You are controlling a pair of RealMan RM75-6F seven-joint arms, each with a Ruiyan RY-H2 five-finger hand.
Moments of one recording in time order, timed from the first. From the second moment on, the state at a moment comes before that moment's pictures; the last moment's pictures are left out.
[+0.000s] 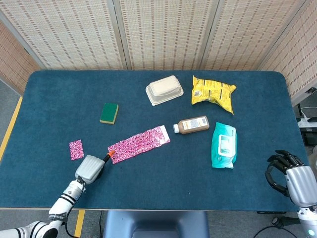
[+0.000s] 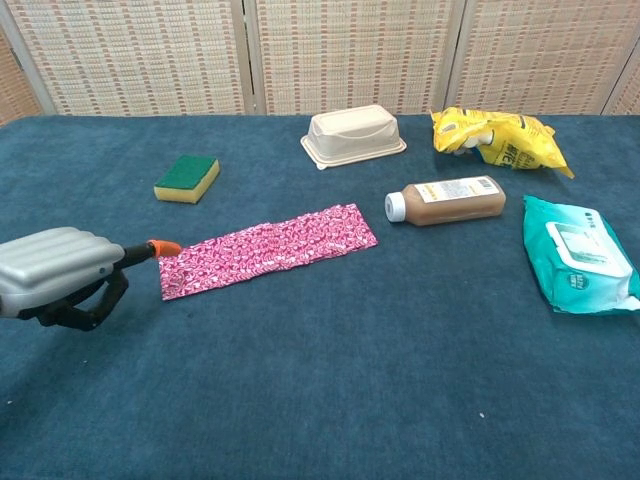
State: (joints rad) left arm -0.54 -1.50 0.00 -1.51 1.26 1.00 0.51; right arm 0.03 -1.10 0.03 -1.59 -1.69 1.66 0.10
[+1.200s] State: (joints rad) left arm -0.47 -1.45 0.07 -1.58 1.22 1.08 0.52; right arm 0.03 -1.10 0.03 -1.59 -1.69 1.65 0.10
